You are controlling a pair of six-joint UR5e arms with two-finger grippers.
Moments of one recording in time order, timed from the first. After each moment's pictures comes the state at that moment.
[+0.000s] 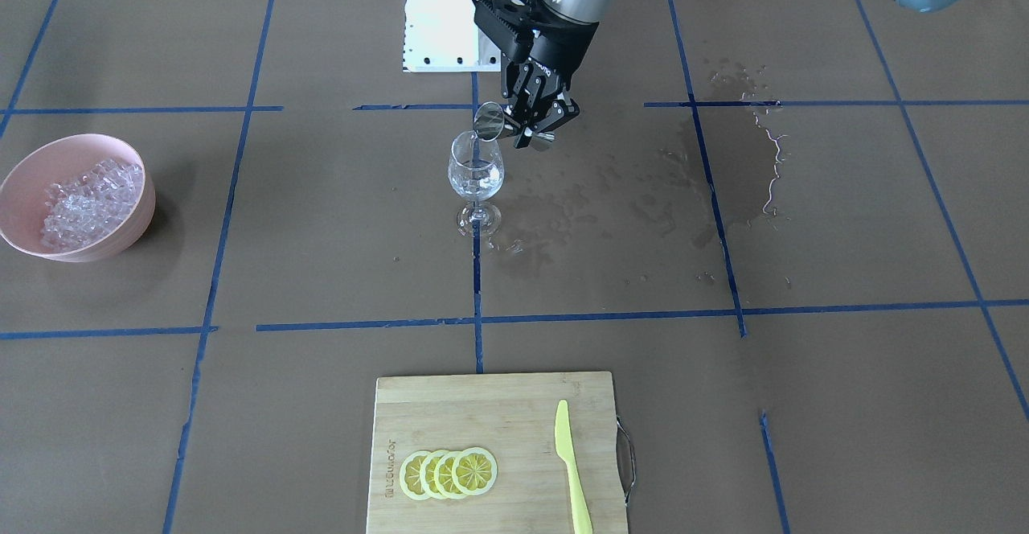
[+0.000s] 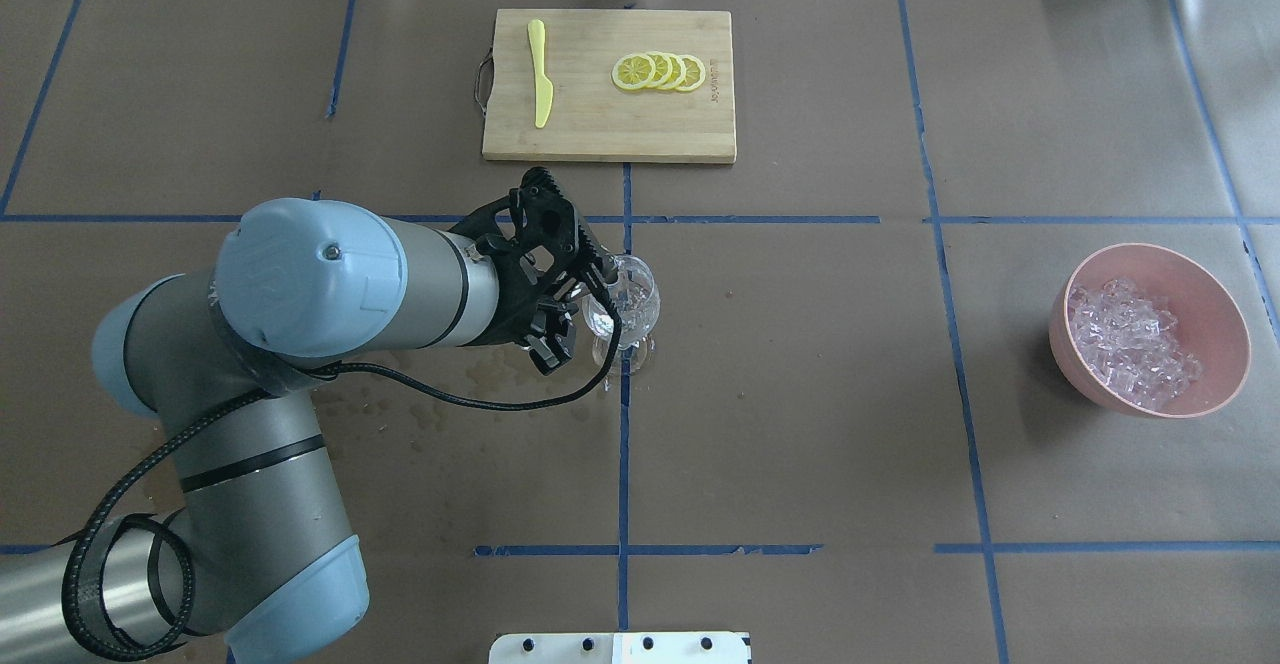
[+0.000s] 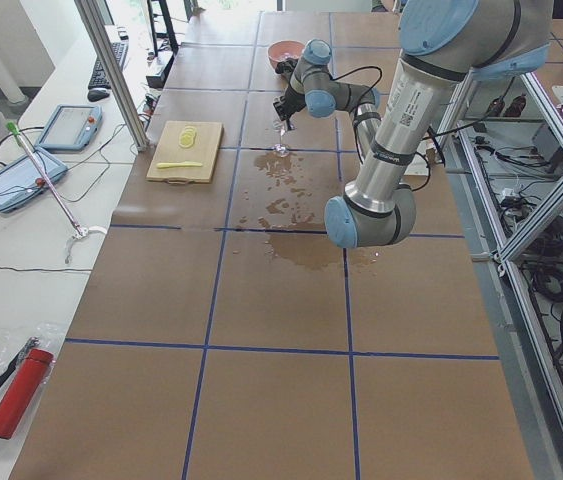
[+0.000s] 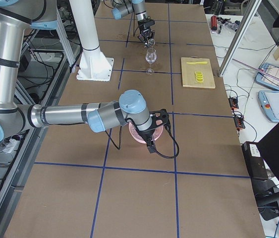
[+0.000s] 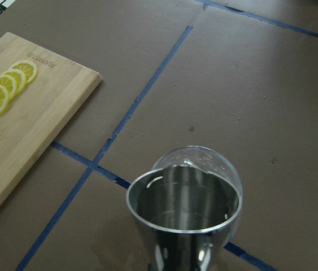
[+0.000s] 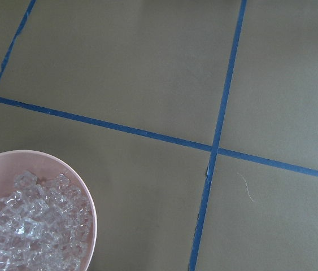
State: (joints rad) left arm -0.47 -2.16 -1.98 -1.71 -1.67 -0.26; right arm 1.59 -1.82 1.93 -1.29 2.36 0.04
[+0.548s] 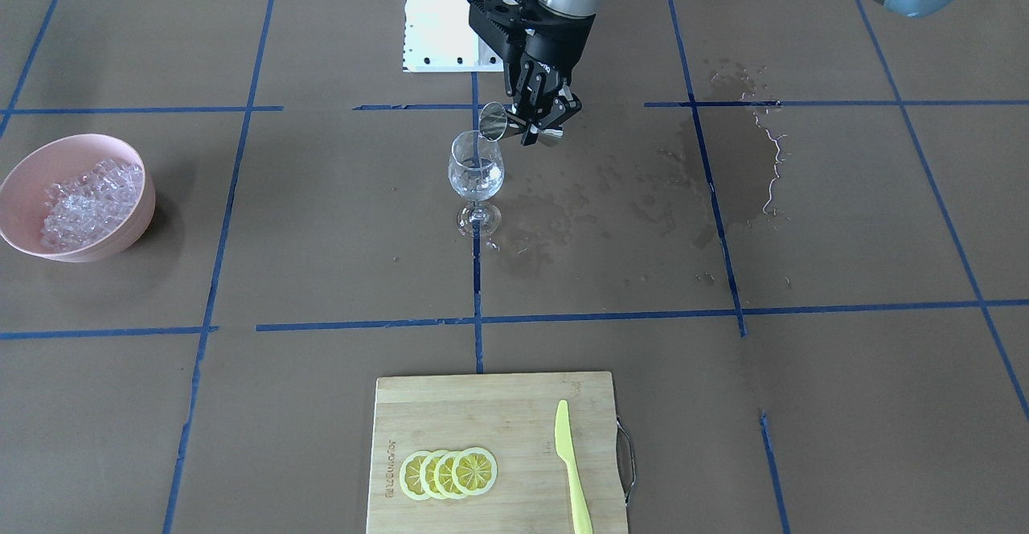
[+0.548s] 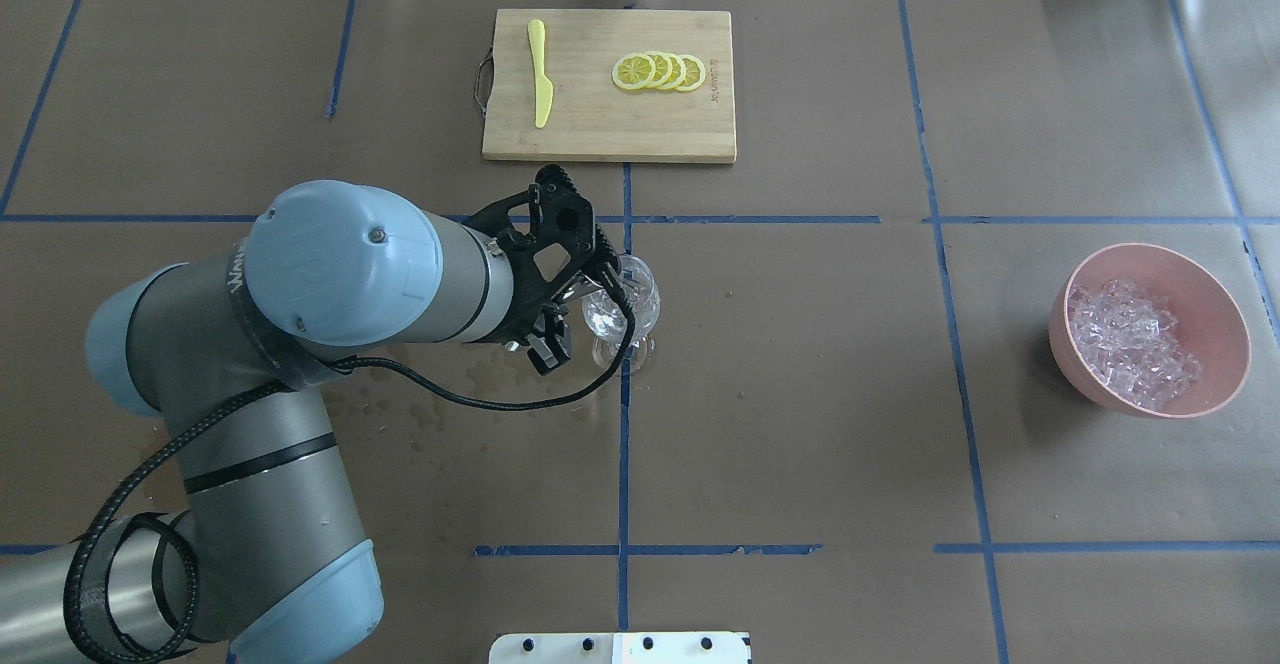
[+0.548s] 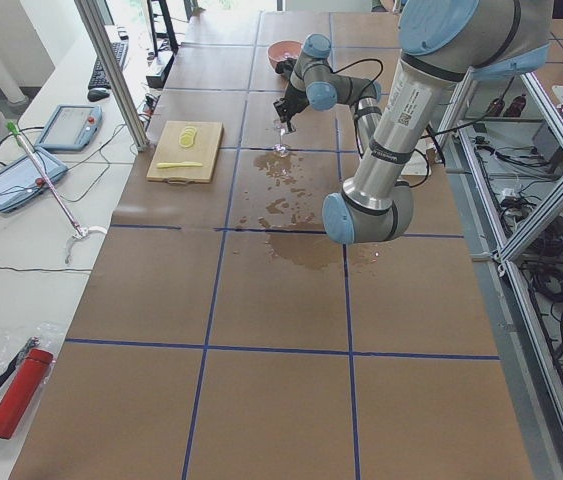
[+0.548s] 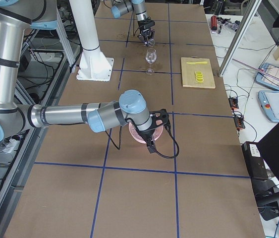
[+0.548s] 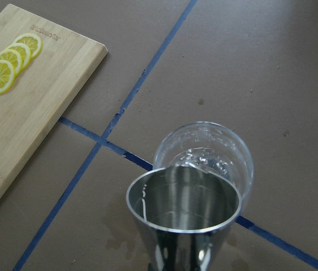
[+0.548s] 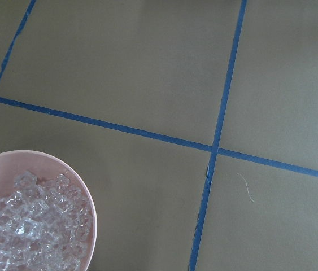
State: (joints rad) left arm -0.47 -2.22 -2.00 -1.52 -1.67 -0.23; right arm 1.59 -1.82 1.93 -1.29 2.36 0.04
